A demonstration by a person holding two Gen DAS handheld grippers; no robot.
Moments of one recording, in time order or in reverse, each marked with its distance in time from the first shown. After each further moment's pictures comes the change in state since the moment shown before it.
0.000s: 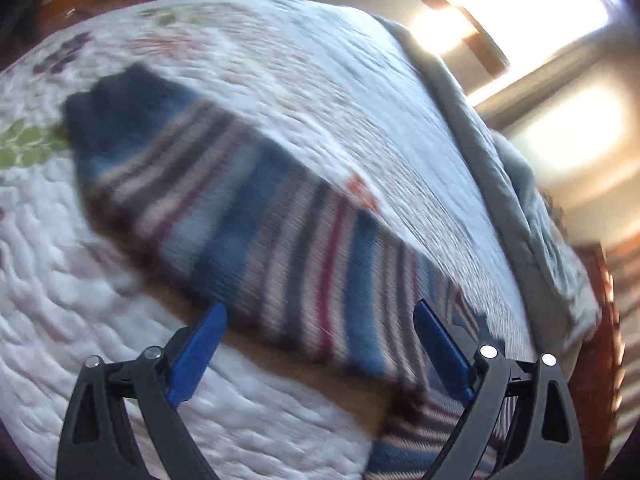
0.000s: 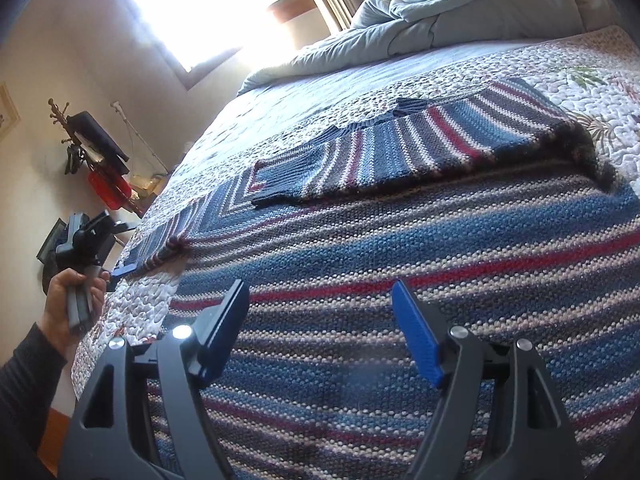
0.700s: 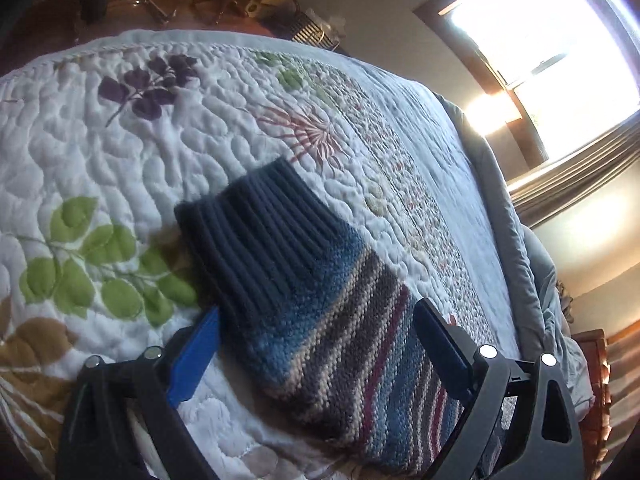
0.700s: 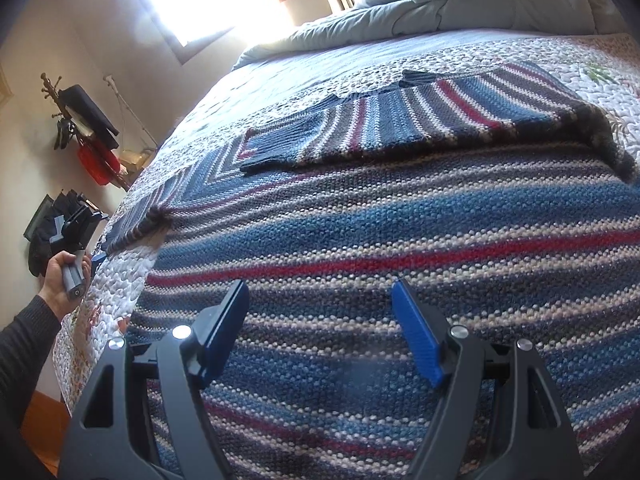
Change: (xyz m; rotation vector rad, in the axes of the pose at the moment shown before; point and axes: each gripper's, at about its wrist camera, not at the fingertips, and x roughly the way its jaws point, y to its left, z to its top) left arm -0.004 0.118 0.085 -0.158 -0.194 0.013; right arm 0.030 0.006 -0.012 -0.042 0.069 -0.046
